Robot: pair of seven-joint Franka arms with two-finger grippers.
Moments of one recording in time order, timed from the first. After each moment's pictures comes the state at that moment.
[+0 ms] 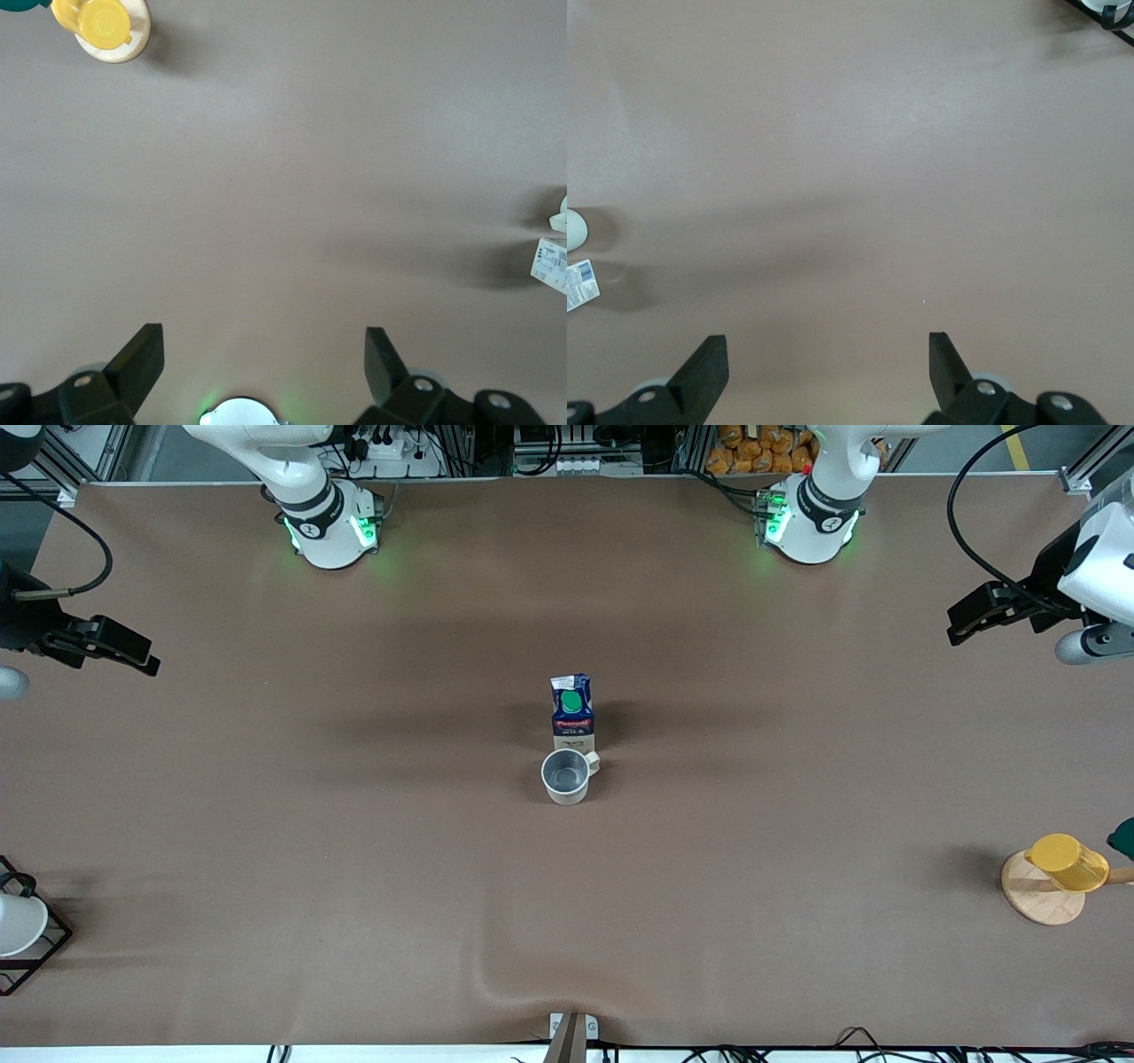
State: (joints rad) left arm -0.05 0.00 -0.06 -1.50 0.04 1.43 -0.25; right arm -0.04 0.03 0.04 -1.52 0.02 1.49 0.13
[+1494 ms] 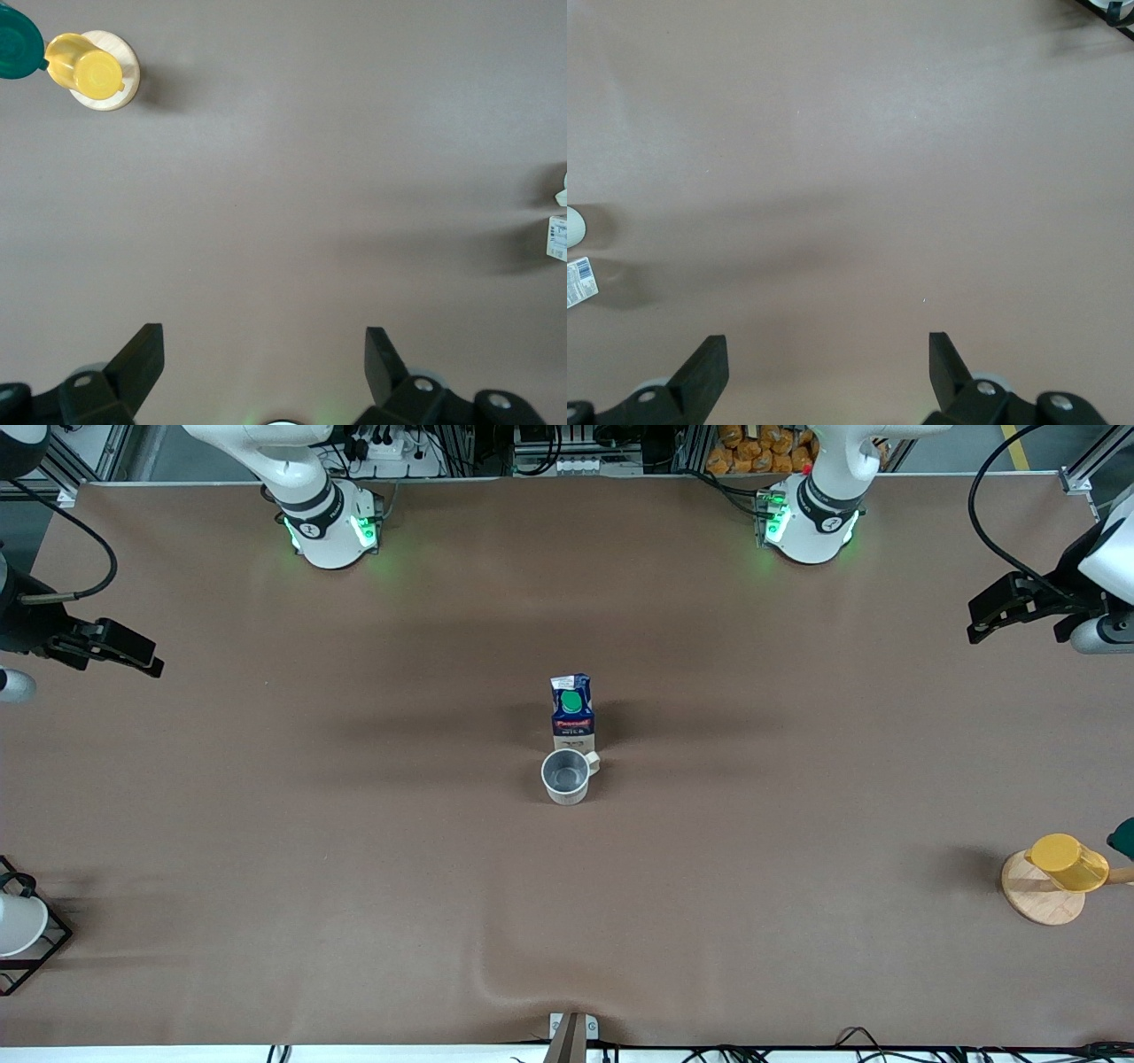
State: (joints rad) left arm -0.08 -0.02 0.00 -1.52 0.04 1.47 -0.07; right arm -0.03 0.04 0.04 -1.52 0.02 1.49 0.13
